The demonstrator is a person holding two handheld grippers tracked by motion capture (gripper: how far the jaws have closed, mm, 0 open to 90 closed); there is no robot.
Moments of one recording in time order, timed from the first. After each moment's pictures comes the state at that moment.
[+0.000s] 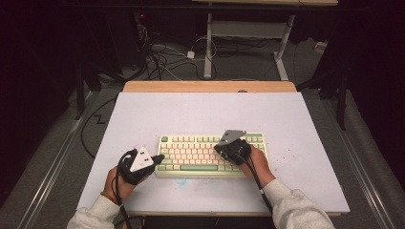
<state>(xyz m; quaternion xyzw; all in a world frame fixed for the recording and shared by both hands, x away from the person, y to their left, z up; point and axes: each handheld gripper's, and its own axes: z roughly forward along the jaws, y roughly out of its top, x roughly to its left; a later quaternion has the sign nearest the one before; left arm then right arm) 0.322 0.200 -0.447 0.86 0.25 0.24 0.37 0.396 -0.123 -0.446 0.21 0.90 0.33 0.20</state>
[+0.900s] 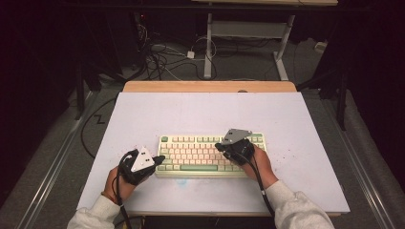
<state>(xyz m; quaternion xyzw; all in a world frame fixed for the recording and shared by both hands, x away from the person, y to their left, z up) 0.321 0.197 -0.448 0.87 0.25 0.23 0.36 0.386 -0.128 -0.430 0.21 0.88 0.36 0.21</state>
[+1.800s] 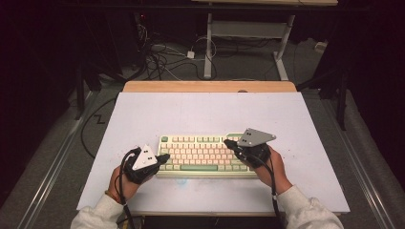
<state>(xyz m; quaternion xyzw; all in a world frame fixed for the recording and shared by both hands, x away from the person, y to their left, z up) 0.321 0.183 -0.436 0.86 0.24 0.22 0.39 0.358 -0.161 -0.399 0.22 0.84 0.43 0.24</state>
